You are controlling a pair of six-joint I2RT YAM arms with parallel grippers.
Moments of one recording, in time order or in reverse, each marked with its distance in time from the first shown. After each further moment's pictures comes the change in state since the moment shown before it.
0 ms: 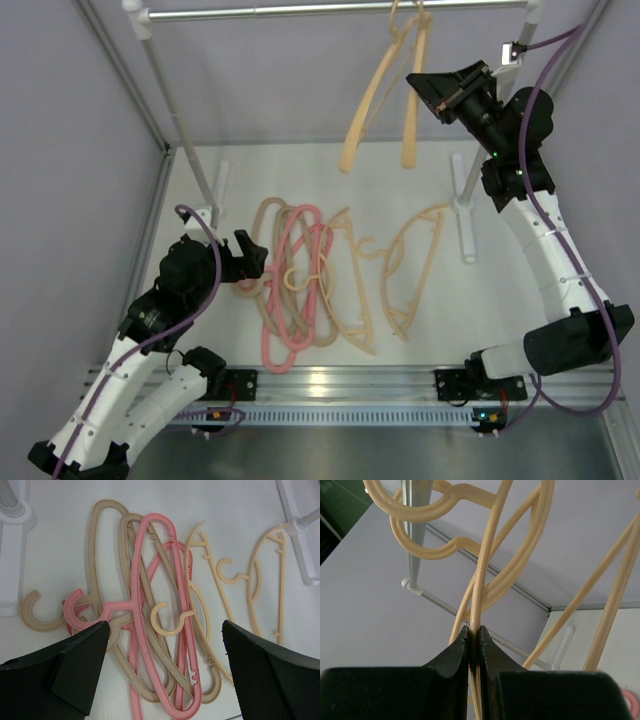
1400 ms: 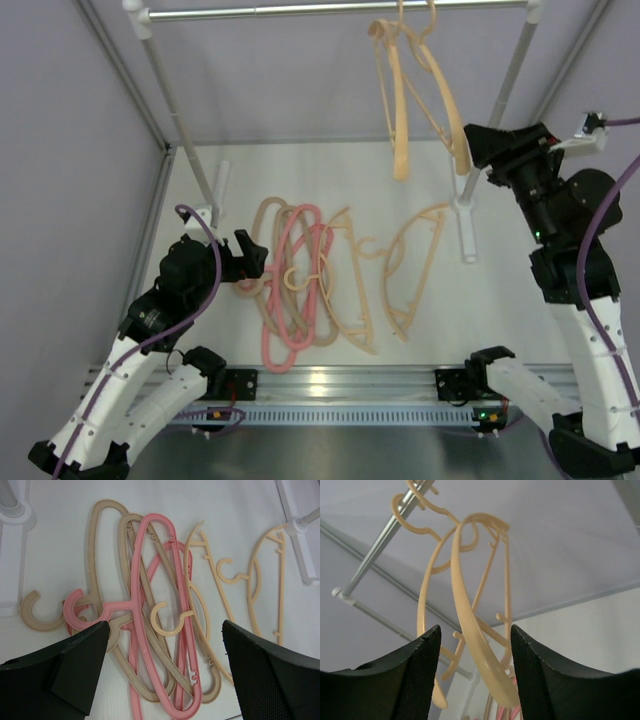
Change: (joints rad) left arm 0.000 -0.001 0.000 0.000 0.000 0.000; right arm 0.014 -0.484 -0.211 -0.358 0.378 -0.334
